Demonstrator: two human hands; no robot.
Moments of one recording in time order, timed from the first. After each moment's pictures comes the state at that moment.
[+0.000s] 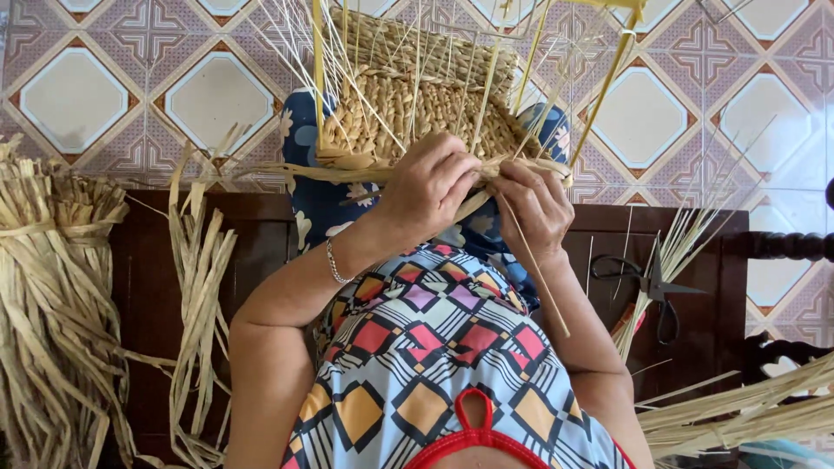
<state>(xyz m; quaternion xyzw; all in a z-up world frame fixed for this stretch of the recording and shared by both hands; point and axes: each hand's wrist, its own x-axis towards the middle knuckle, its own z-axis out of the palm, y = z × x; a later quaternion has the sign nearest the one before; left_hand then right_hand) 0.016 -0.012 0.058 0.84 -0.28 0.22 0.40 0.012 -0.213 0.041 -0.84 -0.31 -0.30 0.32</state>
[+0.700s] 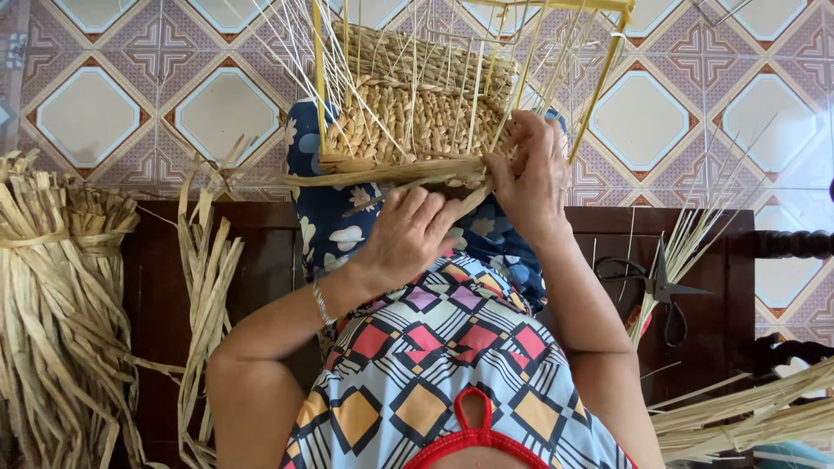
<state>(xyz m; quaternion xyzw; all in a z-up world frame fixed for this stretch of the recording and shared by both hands) -0.030 -0.002 0.033 0.88 -0.33 0.28 0.18 0.046 -0.200 0.053 -0.88 -0.21 -0.18 0.38</state>
